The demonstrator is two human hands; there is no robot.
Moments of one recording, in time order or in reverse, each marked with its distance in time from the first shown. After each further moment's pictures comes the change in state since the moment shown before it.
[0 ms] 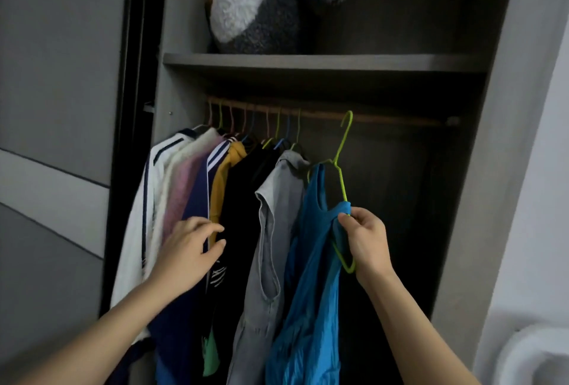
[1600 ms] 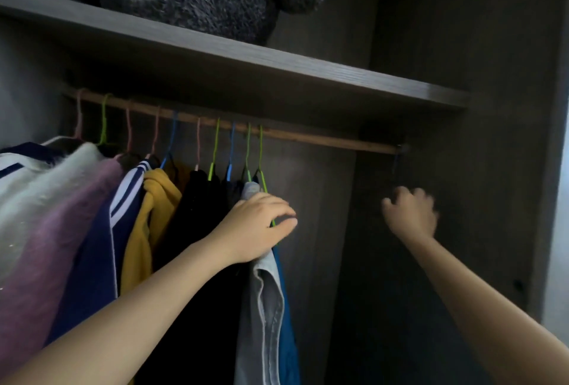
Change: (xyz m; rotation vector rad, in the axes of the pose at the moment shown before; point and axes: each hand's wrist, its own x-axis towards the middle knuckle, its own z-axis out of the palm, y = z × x) left_hand 0.233 0.021 0.083 -0.364 -0.215 0.792; right_hand 0.156 -0.022 -0.013 -1.397 0.777 0.072
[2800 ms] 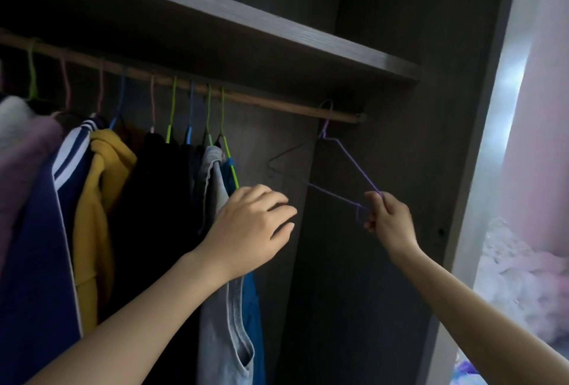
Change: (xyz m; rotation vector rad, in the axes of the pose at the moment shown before) left_hand -0.044 0.057 0.026 0.121 0.161 0.297; right_hand -0.068 0.069 -0.004 0.829 -0.058 0.012
